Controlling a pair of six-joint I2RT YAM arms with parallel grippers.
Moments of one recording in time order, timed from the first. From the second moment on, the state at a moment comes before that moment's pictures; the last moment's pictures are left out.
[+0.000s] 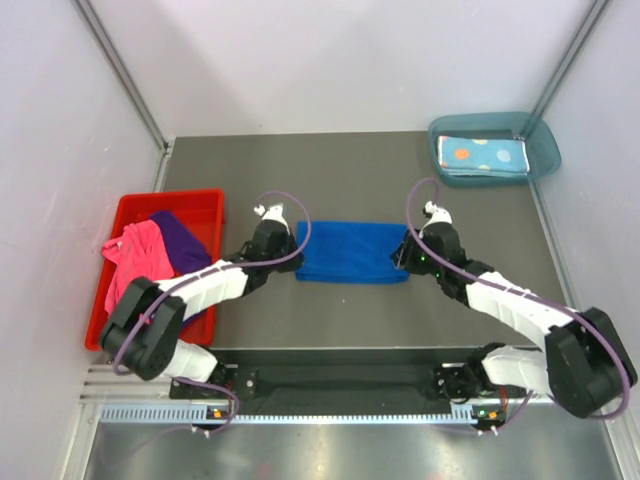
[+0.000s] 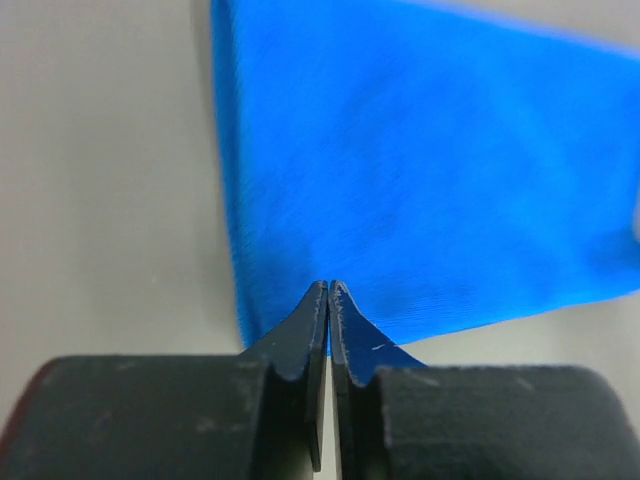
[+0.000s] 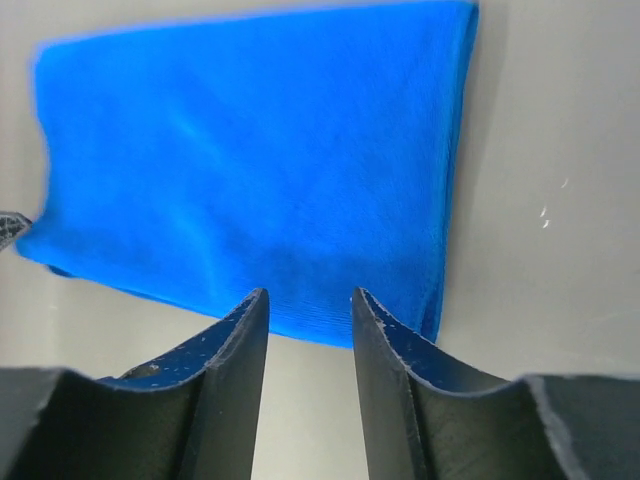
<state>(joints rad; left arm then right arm) -0.55 1.39 0.67 0.07 -0.04 -0.64 0.49 1.15 0.56 -0.03 0.04 0.57</state>
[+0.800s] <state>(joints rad) -0.55 1.38 0.65 0.00 -0.07 -0.66 0.48 1.13 0.44 -0.01 0.02 0.63</state>
